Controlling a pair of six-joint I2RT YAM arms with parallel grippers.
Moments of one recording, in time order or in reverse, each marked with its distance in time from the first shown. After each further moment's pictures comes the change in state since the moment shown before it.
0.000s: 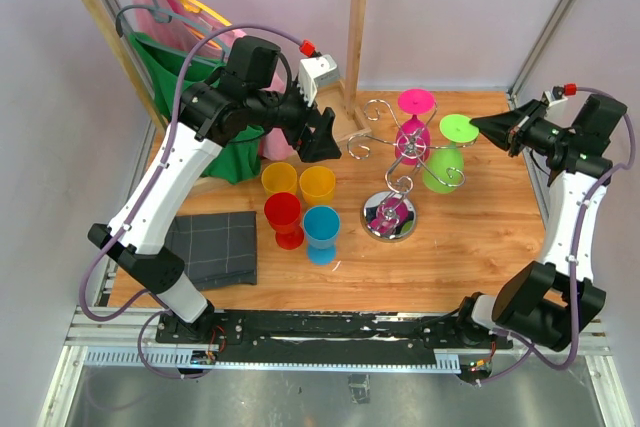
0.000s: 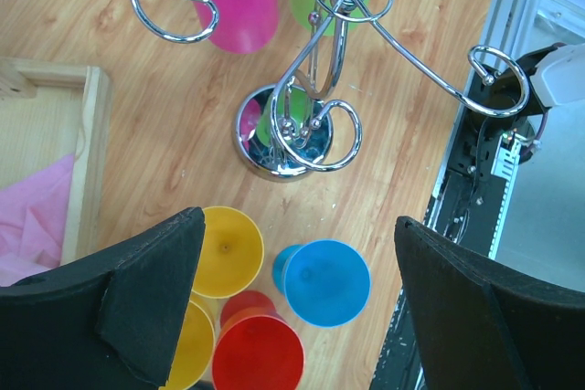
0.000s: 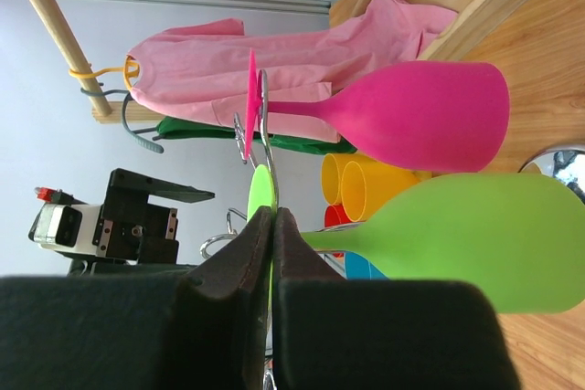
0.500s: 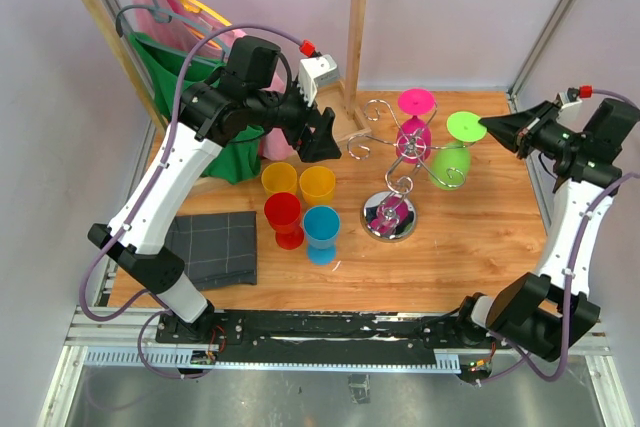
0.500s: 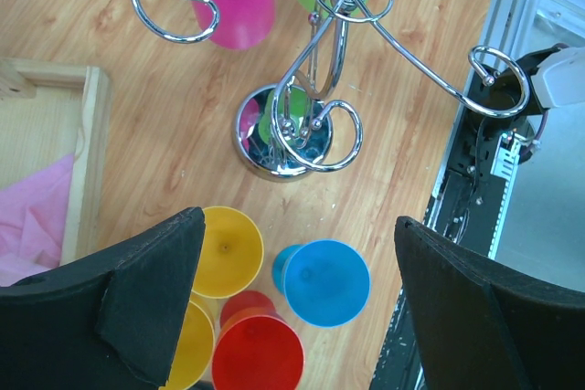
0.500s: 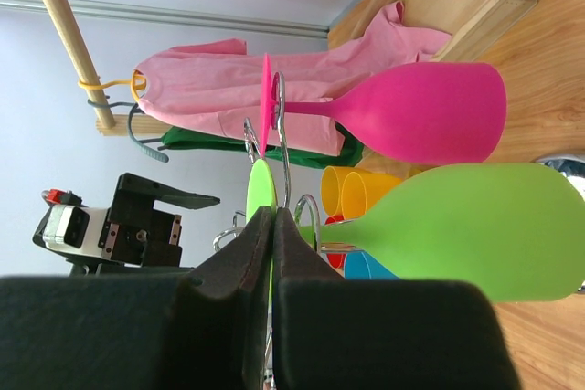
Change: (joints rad) left arm 0.000 0.000 0.000 0.000 0.001 0.000; right arm -0.053 -0.058 0.000 -0.007 0.007 0.009
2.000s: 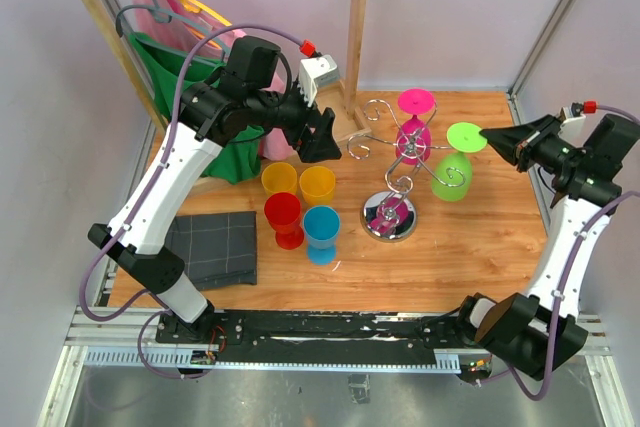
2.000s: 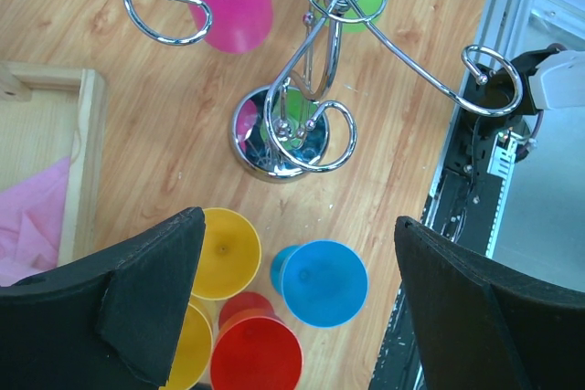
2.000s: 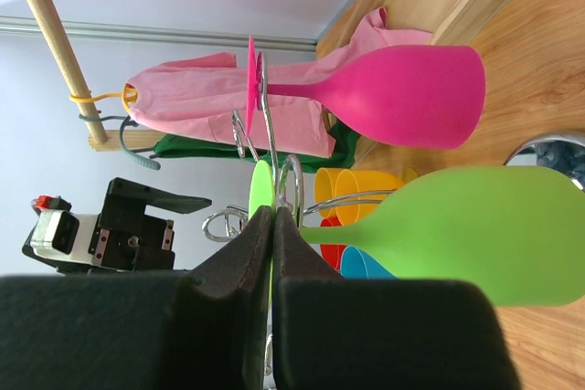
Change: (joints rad) left arm 0.000 0.000 0.000 0.000 0.010 0.004; right arm -0.039 -0.106 -0.068 -0.065 0.043 -0.008
